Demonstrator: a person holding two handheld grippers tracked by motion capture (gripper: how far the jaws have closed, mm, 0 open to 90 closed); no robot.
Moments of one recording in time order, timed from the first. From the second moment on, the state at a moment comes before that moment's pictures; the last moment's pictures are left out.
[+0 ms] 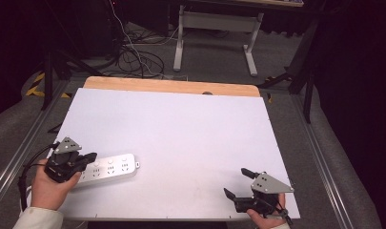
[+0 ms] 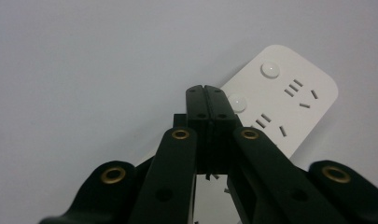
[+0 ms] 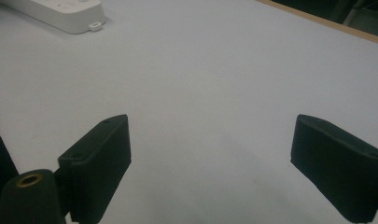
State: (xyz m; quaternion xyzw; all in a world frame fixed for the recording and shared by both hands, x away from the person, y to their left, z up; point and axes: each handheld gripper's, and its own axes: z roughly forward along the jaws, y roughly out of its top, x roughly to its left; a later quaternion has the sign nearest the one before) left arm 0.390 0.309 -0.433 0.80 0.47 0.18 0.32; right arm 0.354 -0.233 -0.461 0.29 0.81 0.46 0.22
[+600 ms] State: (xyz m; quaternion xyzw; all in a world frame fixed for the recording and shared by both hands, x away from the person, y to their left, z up) left arm 0.400 0.304 -0.444 0.81 0.48 0.16 0.28; right arm 0.354 -0.233 -0.461 0.29 0.81 0.46 0.22
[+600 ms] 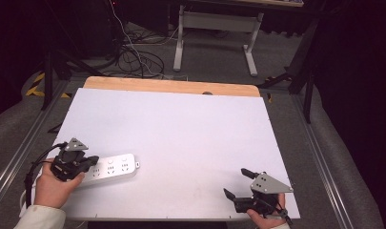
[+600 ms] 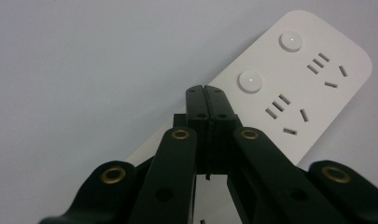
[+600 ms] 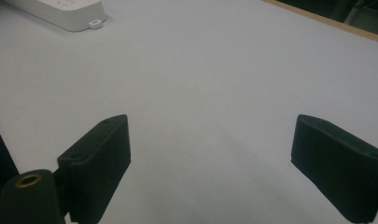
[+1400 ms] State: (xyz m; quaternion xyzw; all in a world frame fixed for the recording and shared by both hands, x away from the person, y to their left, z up) left arm 0.399 0.301 -0.450 0.82 0.48 0.16 0.27; right arm 0.353 -0.233 -0.461 0.29 0.81 0.46 0.22
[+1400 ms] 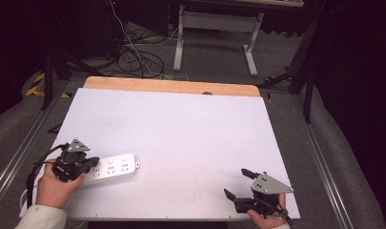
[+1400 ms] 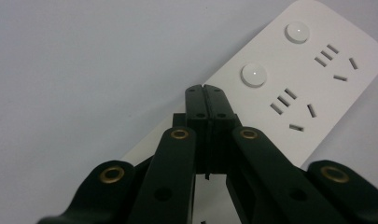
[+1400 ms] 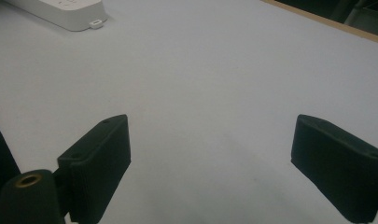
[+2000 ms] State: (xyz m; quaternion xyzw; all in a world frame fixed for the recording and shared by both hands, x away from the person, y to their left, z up) left arm 0.395 0.298 -0.452 0.82 0.47 0.20 0.25; right arm 0.352 -0.233 -0.461 0.29 0.81 0.46 0.22
